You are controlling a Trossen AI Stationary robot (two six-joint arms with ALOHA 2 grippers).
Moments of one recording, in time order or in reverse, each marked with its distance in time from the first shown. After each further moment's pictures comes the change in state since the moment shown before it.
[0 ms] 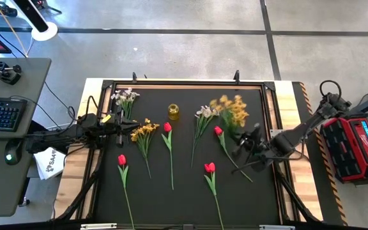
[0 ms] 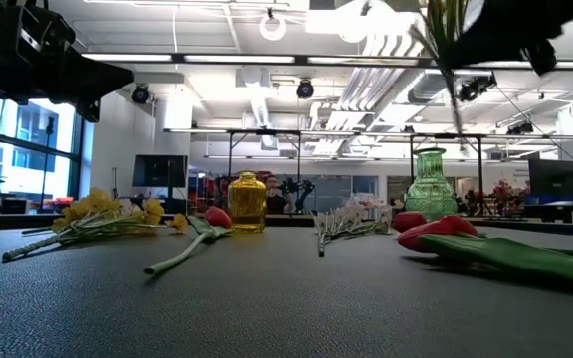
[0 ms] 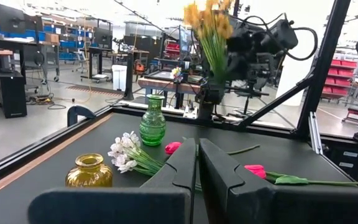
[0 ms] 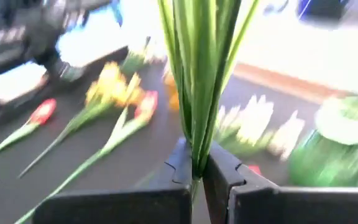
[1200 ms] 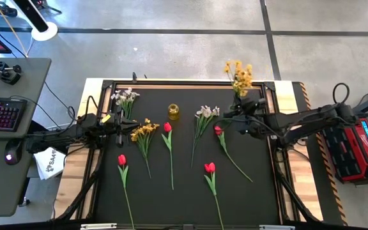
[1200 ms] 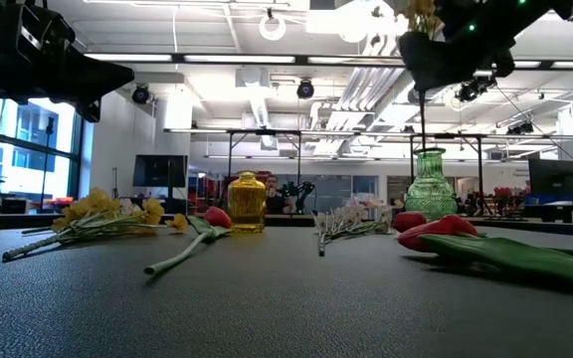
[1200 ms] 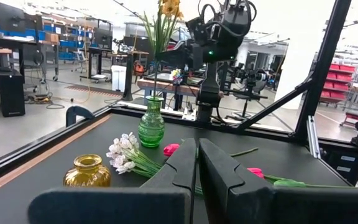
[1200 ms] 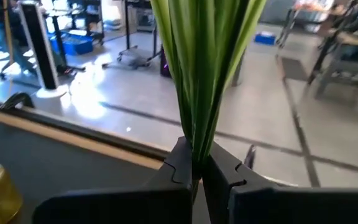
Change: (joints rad) left arm 0.000 0.000 0.000 0.008 0.000 -0.017; right arm -0.525 0.007 0.001 0.191 0.106 -0.410
